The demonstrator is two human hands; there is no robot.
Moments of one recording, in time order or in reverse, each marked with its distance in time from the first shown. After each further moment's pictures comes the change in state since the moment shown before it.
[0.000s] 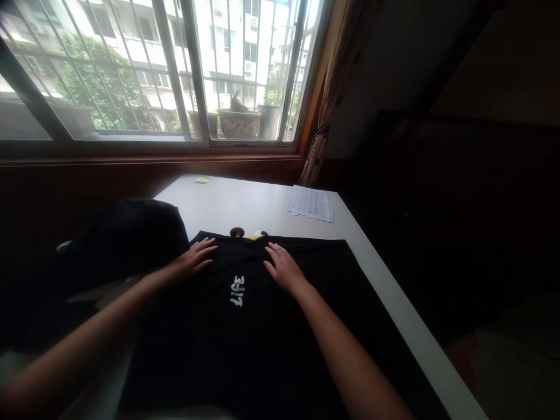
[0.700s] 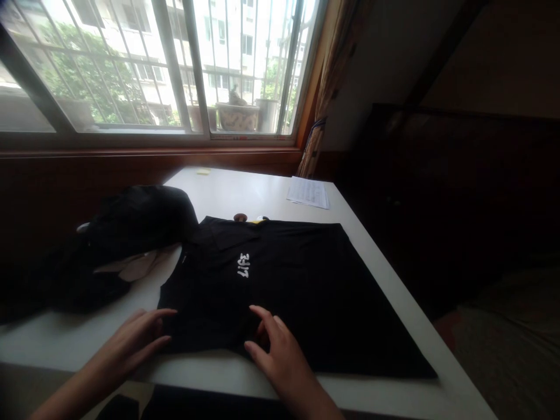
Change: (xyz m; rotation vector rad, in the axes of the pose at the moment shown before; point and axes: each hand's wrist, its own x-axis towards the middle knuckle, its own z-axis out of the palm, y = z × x) left_hand -0.235 0.099 -0.003 -0.199 0.071 -0.264; right_hand -0.196 -0.155 0.007 0.492 -0.167 0.337
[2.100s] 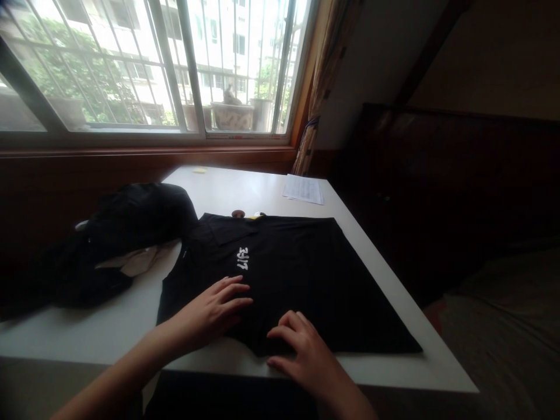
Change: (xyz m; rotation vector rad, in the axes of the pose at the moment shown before) left_hand 0.080 0.100 0.047 0.235 -0.090 0.671; right_hand -0.037 0.016 -0.035 -0.342 -0.067 -0.180
